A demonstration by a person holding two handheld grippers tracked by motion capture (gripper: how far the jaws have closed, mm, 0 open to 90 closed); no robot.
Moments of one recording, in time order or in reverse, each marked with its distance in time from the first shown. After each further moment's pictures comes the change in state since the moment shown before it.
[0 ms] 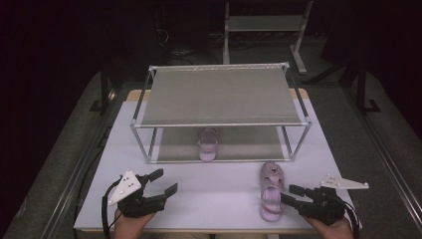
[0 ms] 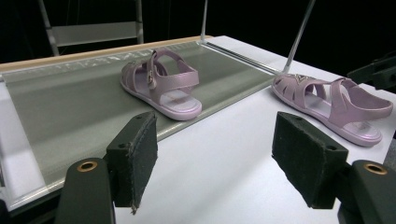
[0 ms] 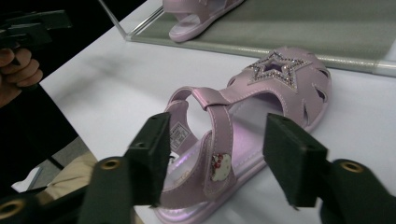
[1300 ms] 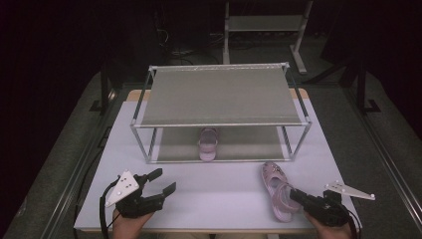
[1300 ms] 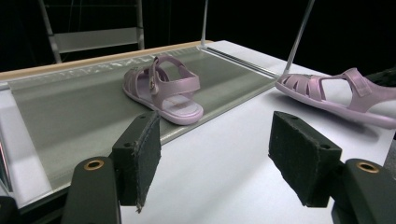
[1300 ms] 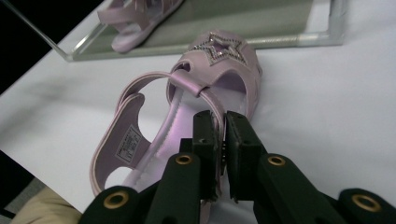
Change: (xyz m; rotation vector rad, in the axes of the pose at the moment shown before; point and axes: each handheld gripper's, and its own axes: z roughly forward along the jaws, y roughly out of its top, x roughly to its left) left arm 0.001 0.001 -0.004 -0.022 0.002 0.011; right arm 0.004 -0.016 -0.005 -0.056 -0.214 0.157
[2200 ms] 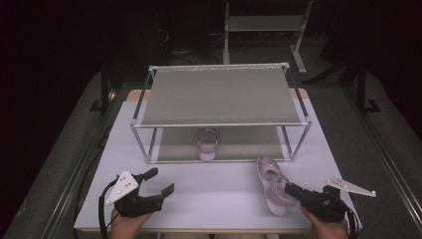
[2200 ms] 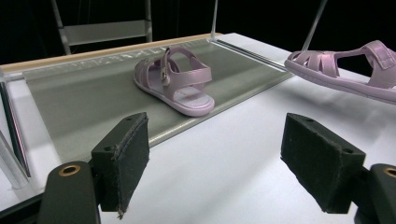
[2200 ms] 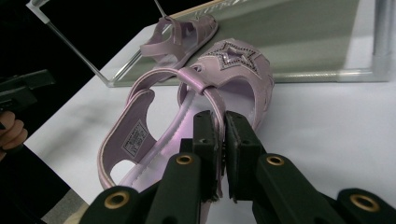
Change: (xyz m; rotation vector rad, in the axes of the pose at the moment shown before) left arm 0.005 -0.002 -0.001 0.033 0.034 -0.003; right arm 0.011 0.013 0.001 -0.077 0.118 0.020
